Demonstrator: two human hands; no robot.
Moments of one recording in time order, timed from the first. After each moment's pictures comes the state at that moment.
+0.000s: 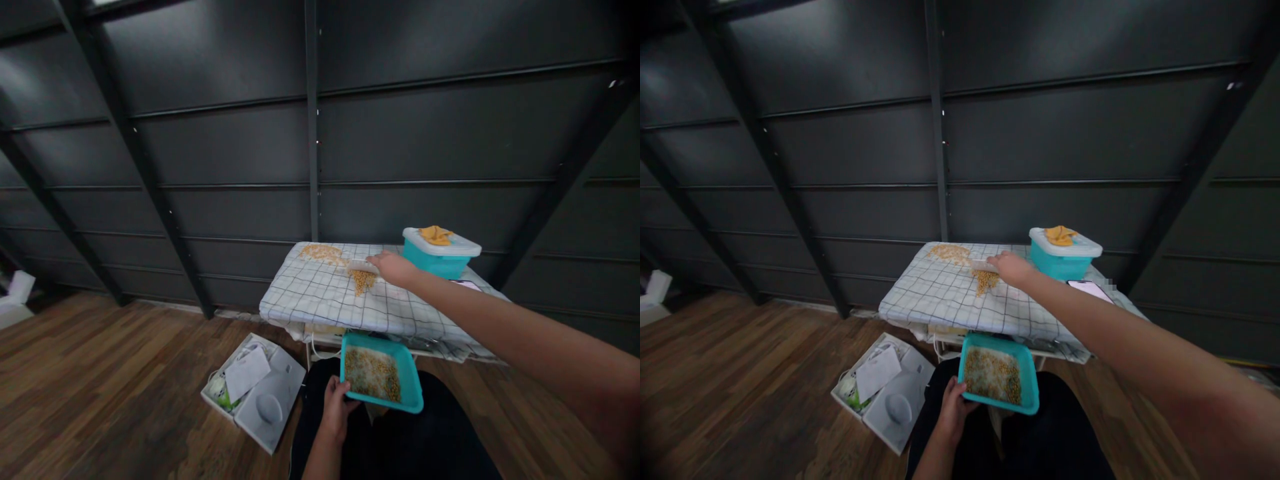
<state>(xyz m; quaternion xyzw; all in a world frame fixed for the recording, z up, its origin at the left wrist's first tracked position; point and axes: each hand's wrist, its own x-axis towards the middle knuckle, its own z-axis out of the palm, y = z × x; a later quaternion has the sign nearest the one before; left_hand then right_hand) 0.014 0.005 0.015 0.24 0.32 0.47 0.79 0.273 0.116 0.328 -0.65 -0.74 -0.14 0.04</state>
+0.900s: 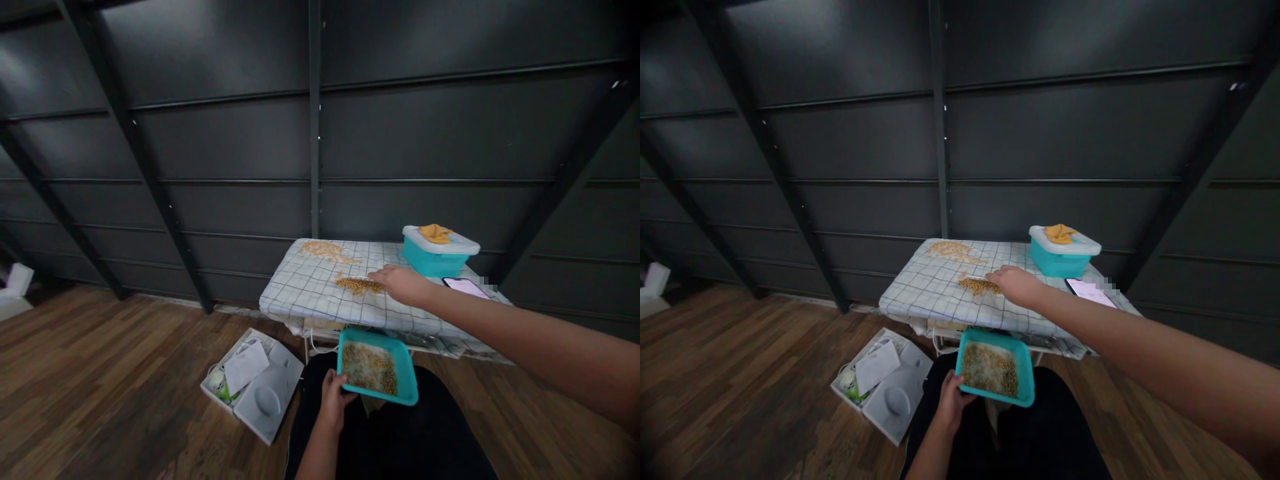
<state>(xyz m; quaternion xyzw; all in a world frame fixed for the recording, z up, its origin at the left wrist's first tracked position) 0.013 0.001 0.031 0.23 0.35 0.47 0.78 0.241 0.050 0.333 -0.59 -0.79 -0.14 -0.01</state>
